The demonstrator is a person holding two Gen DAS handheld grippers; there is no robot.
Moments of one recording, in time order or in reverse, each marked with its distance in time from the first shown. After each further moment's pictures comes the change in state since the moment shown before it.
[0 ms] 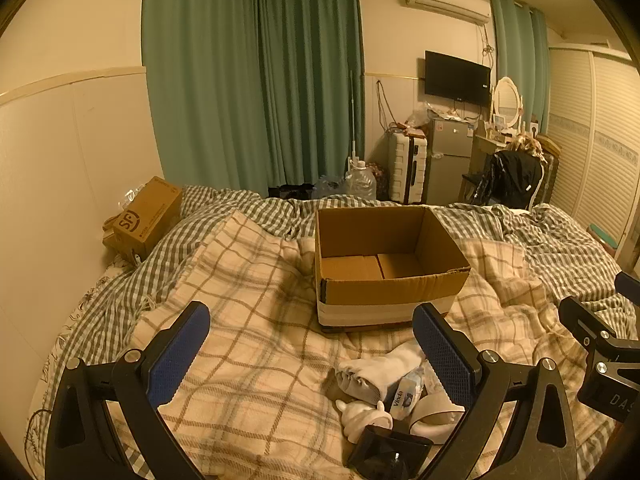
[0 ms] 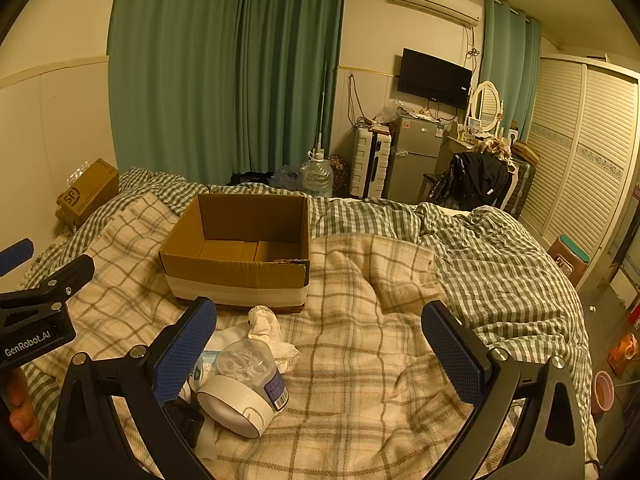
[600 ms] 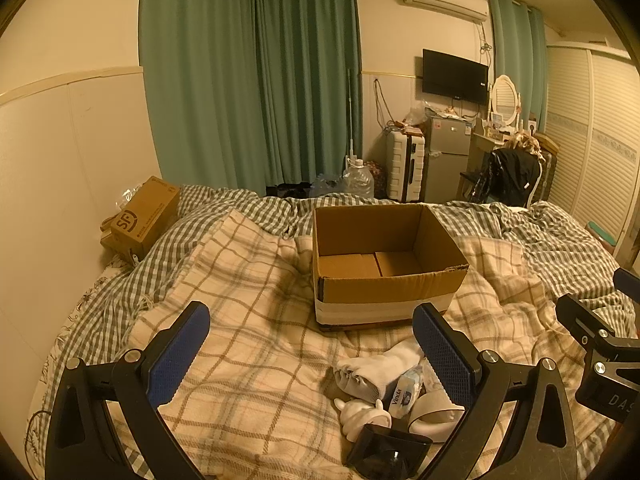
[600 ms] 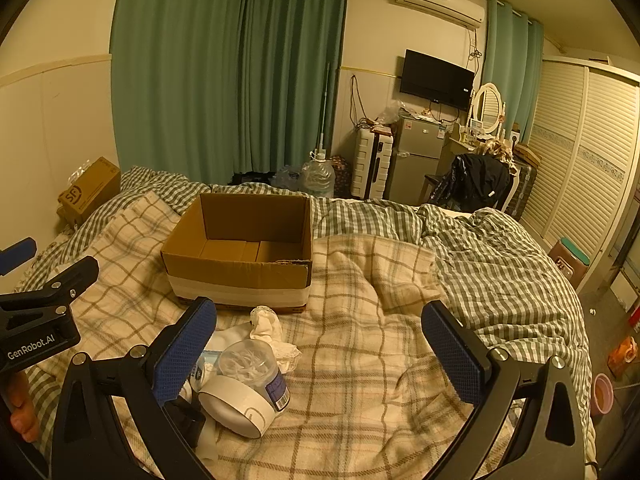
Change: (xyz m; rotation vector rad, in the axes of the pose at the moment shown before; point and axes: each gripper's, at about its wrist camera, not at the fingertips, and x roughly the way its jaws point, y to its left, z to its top) left arm 0.001 -0.003 0.000 0.004 0.004 -0.004; right arm 0.001 0.002 -0.001 -0.009 -0.001 0.003
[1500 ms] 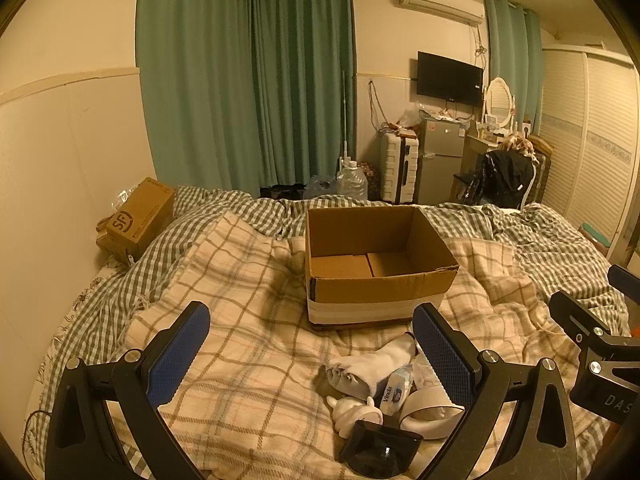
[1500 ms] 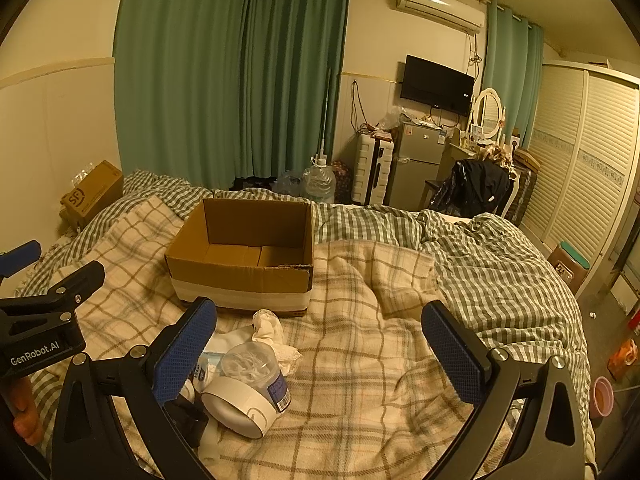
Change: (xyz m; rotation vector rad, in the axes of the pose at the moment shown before) left arm -0.008 0.000 0.002 -0.003 -0.002 -0.031; right arm -0.010 0.002 0.004 -0.011 -0.020 0.004
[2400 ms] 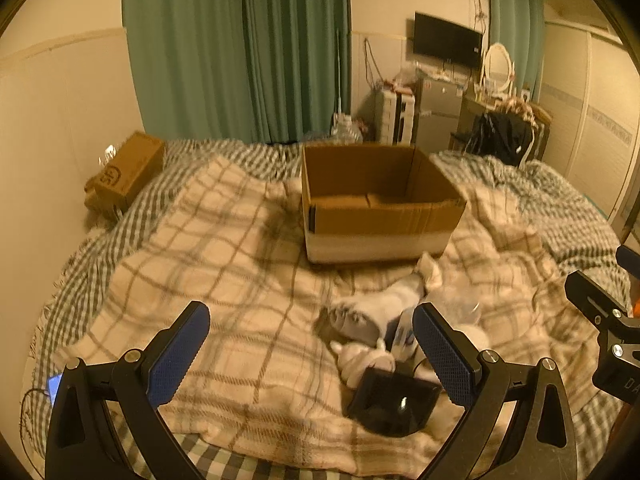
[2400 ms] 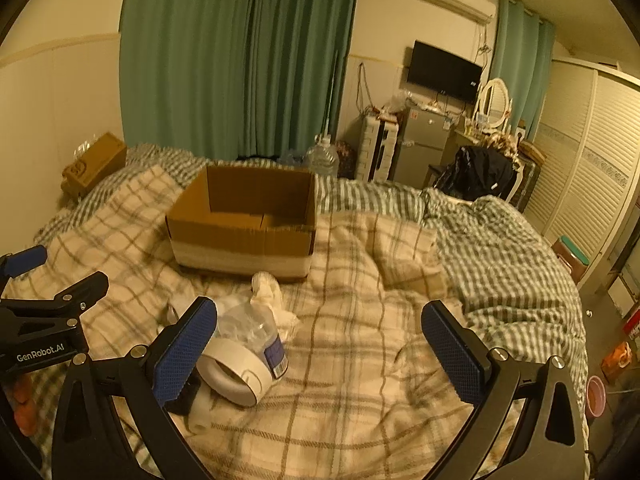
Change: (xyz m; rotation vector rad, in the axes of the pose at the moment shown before) left arm 0.031 0.006 -0.045 0.016 0.175 -0.019; right arm 0.008 0.004 -0.029 -0.043 0.083 0.007
